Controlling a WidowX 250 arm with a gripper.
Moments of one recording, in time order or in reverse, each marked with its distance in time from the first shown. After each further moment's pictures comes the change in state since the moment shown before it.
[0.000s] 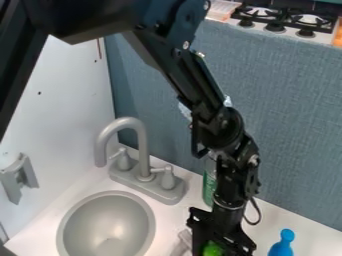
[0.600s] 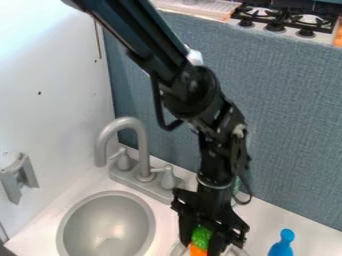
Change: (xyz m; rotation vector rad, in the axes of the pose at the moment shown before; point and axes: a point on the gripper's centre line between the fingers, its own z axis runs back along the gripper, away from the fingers) arm -0.038 0.006 0.056 0.005 -0.095 0.063
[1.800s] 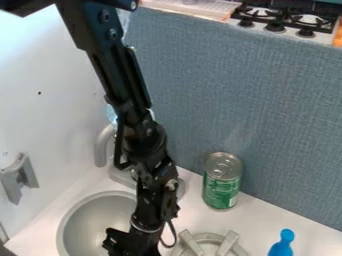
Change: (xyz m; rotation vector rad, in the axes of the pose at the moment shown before) arm -0.051 0.078 -0.086 0.095 0.196 0.098
